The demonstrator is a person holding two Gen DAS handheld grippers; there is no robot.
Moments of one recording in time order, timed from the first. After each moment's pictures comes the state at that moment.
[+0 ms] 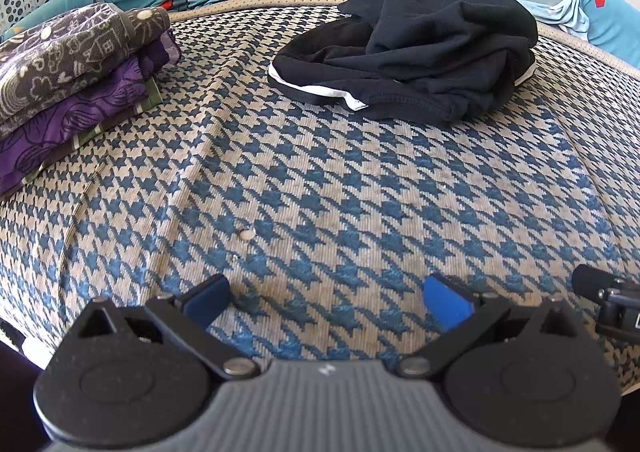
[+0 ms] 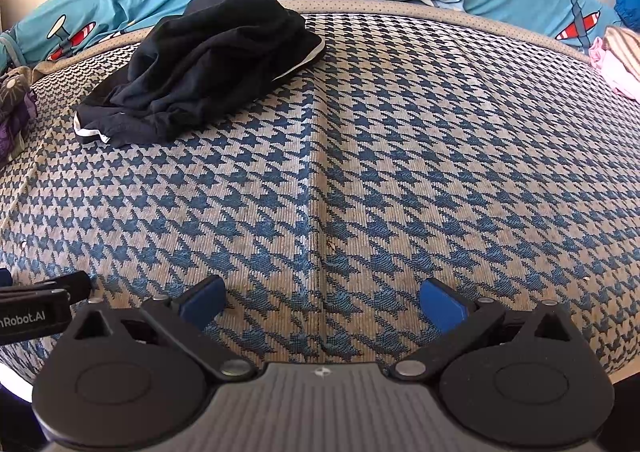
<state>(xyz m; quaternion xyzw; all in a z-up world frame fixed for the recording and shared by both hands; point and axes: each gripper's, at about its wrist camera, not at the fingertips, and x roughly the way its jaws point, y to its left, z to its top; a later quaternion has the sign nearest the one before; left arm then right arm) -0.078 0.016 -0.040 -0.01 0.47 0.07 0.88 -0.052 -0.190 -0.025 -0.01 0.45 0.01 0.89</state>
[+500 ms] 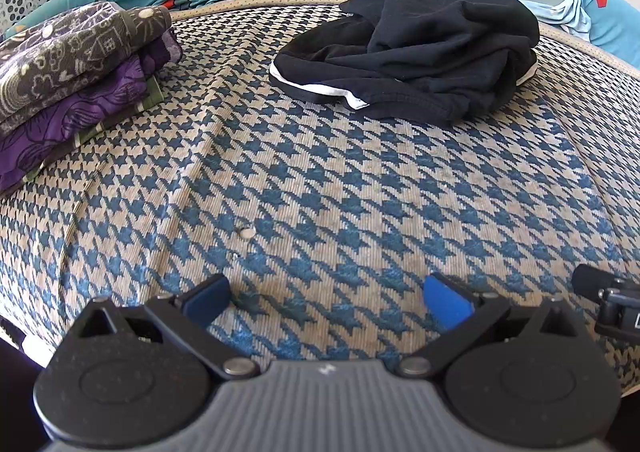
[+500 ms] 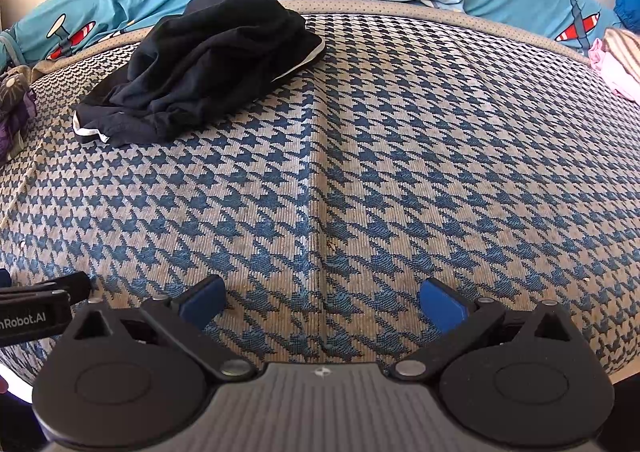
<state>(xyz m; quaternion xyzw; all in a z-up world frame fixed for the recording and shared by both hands) -0.077 0.015 -0.039 -0.01 0.47 0.07 0.88 -0.052 -0.189 -0.024 -0.01 0.45 0.01 0.89</state>
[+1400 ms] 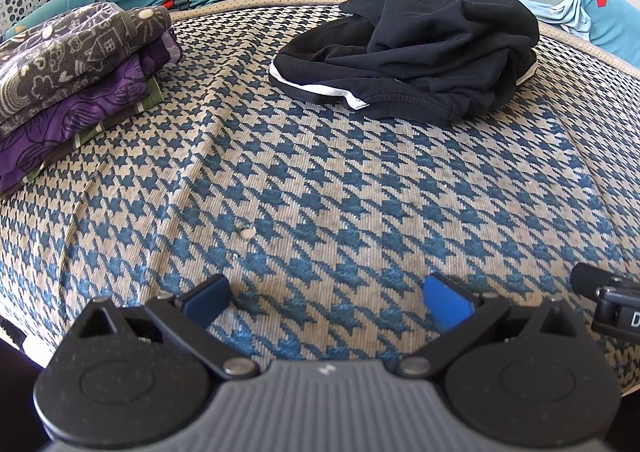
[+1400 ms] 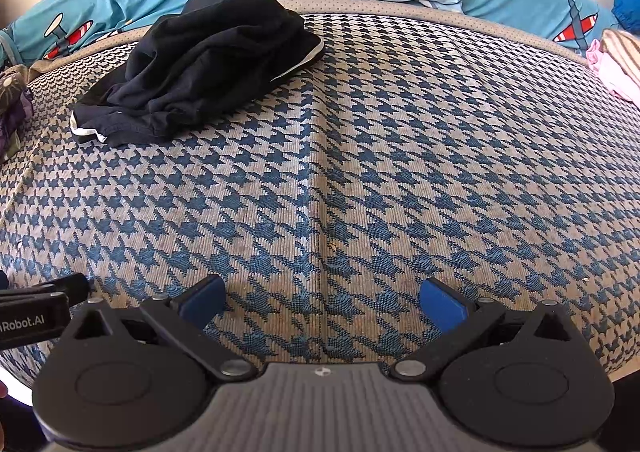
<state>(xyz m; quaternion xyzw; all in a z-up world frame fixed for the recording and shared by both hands) -0.077 0.015 -0.039 -0.01 0.47 0.07 0.88 -0.051 -0.188 -0.026 -0.01 0.45 0.01 0.89</state>
